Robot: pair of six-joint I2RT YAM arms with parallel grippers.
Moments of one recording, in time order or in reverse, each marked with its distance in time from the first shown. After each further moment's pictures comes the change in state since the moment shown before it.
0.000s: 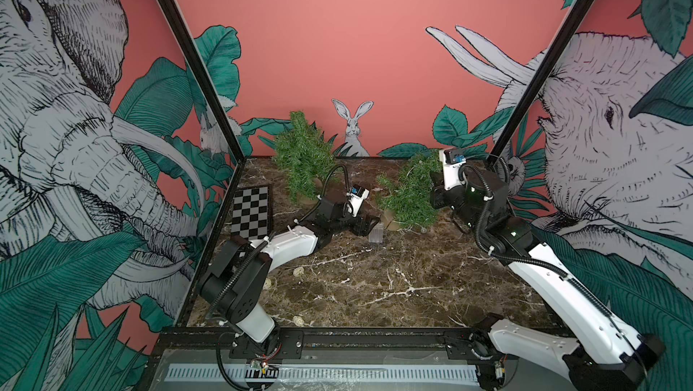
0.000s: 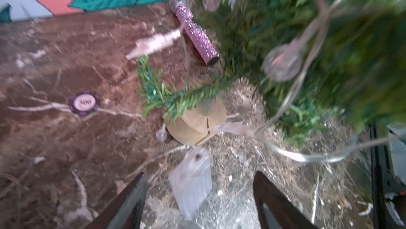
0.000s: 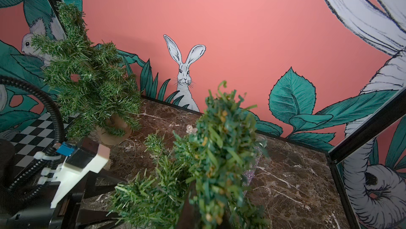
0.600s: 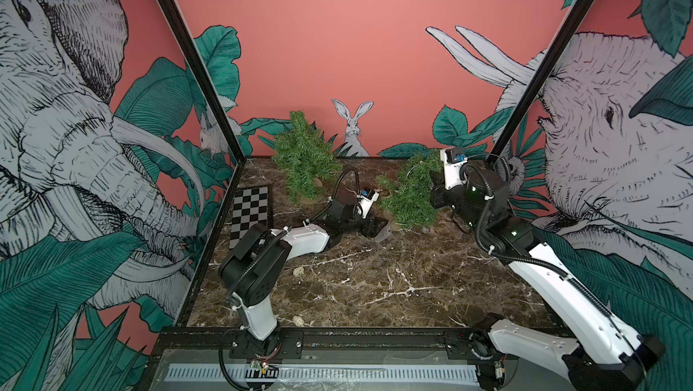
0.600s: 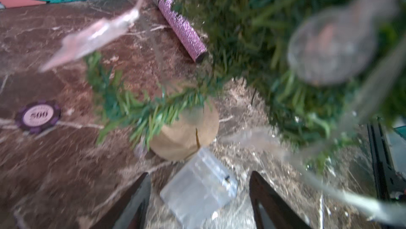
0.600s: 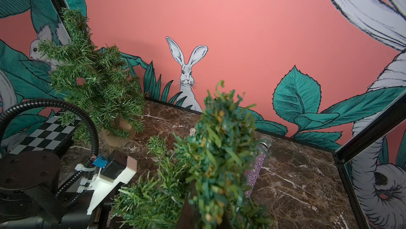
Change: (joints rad) left arm -0.049 0.175 0.090 0.134 0.029 -0.005; right arm -0.011 0.000 0.000 0.005 -0.023 0.024
